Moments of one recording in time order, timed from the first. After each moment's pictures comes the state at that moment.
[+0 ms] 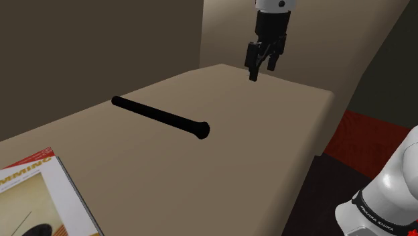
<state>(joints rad) 0.11 -0.42 0.18 -2.08 0.01 1.67 0.21</state>
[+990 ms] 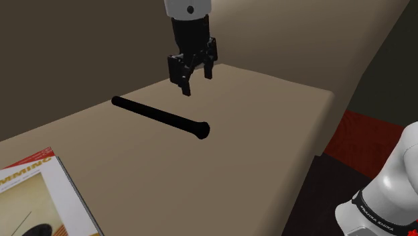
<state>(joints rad) 0.24 0.06 0.42 -1.59 -0.15 1.61 0.40</state>
